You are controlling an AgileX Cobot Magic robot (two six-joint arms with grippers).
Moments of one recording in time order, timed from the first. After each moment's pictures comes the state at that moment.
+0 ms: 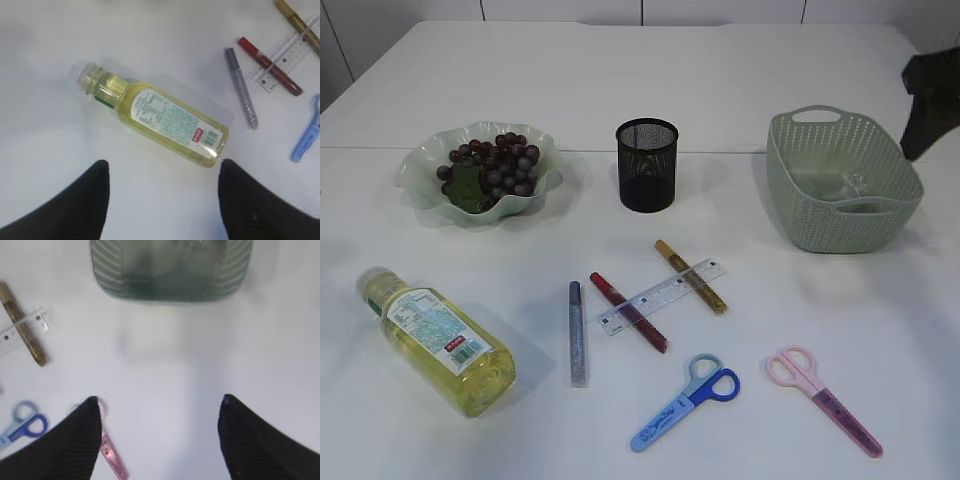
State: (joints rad) left arm -0.16 1.20 -1.06 -0.15 1.01 -0.02; right arm 0.02 1.63 -1.49 0.06 1.17 -0.02
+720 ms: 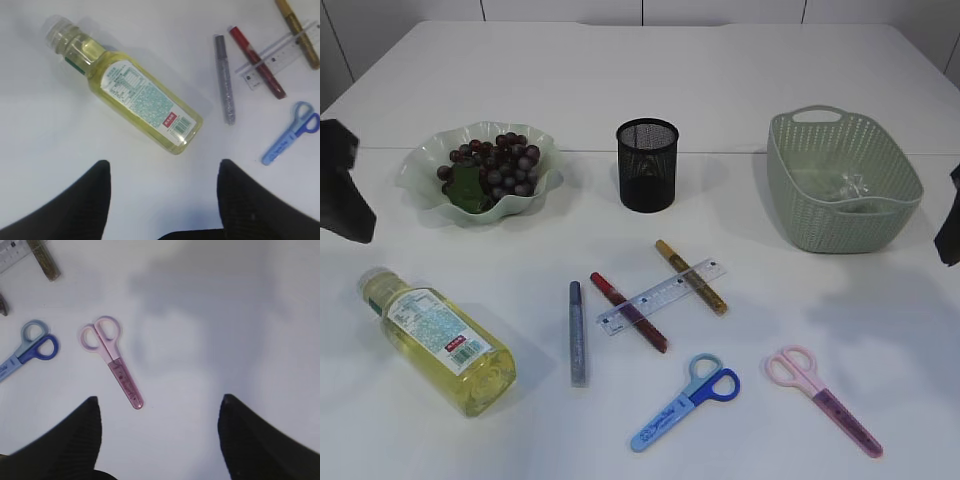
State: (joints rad) left arm -0.37 1.25 -1.06 -0.03 1.03 -0.47; right arm 0.02 1.34 -1.08 0.14 1.12 -0.07
